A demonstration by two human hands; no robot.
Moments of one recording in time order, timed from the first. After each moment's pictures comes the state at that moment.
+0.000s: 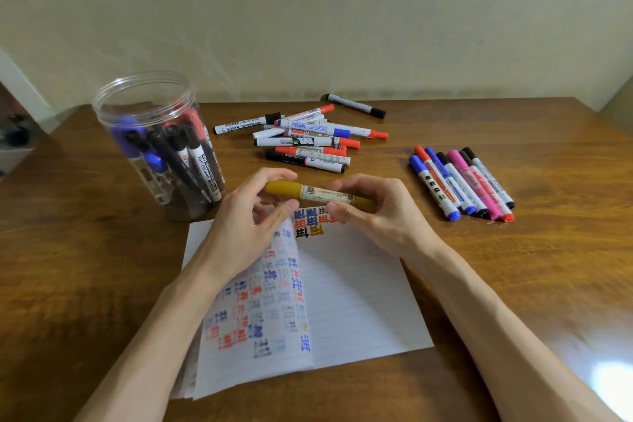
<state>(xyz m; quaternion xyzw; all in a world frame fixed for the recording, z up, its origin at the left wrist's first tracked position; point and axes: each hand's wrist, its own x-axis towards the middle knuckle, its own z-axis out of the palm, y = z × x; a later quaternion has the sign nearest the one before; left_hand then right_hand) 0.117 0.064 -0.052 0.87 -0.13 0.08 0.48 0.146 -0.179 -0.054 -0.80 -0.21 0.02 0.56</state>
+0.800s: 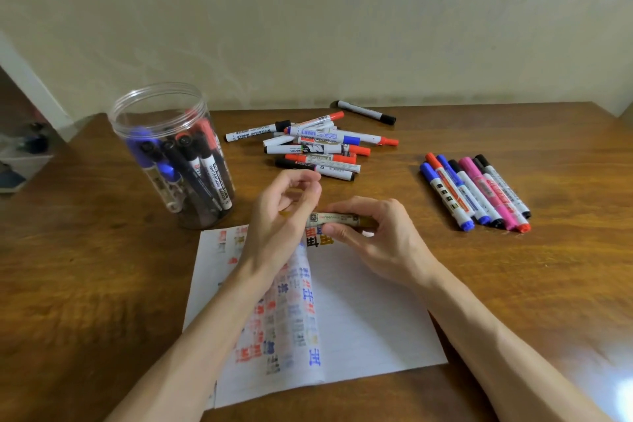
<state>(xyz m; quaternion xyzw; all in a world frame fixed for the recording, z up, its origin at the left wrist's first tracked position) 0.123 0.023 -0.045 0.77 -0.04 0.10 0.63 0.138 -0.161 -0.064 -0.83 -0.25 -0.07 0.49</state>
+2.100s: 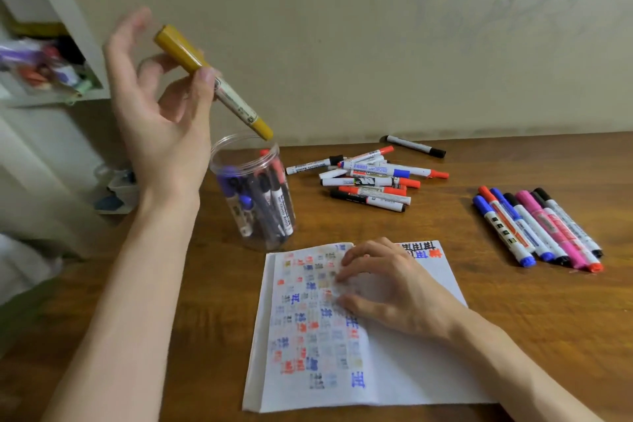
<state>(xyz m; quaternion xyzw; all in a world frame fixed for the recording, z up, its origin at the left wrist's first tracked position) 0.120 0.138 0.114 0.69 -0.10 0.49 0.53 0.120 -0.129 -0.059 -0.87 -0.37 0.03 0.33</state>
